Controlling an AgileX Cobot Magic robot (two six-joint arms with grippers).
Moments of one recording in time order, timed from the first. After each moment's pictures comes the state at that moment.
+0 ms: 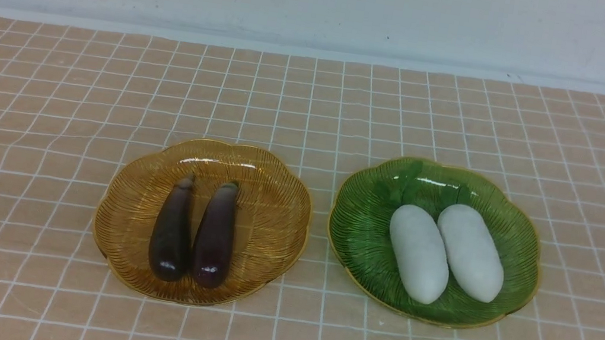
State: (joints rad) right arm 0.20 -0.01 -0.31 0.15 0.31 0.07; left arm -0.19 0.27 -0.82 -0.03 0.99 -0.03
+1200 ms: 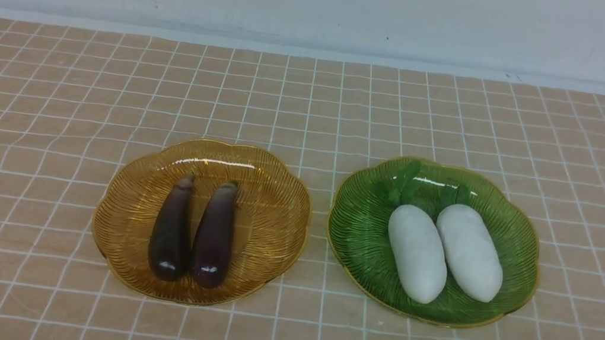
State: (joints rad) right arm 0.20 -0.01 -0.31 0.15 0.34 0.07; left arm -0.03 -0.02 0.02 0.03 0.40 0.02
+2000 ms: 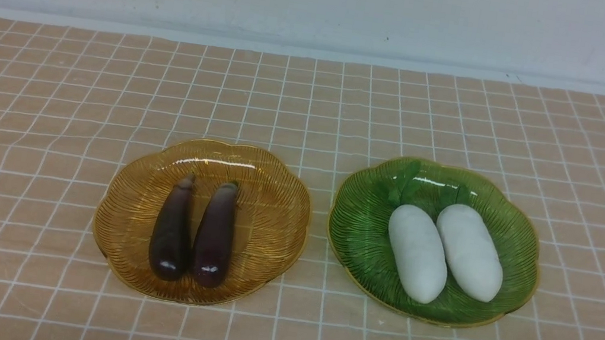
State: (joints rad) right arm 0.20 -0.01 -0.31 0.15 0.34 0.07; left arm -0.03 -0.02 0.03 0.03 0.38 0.02
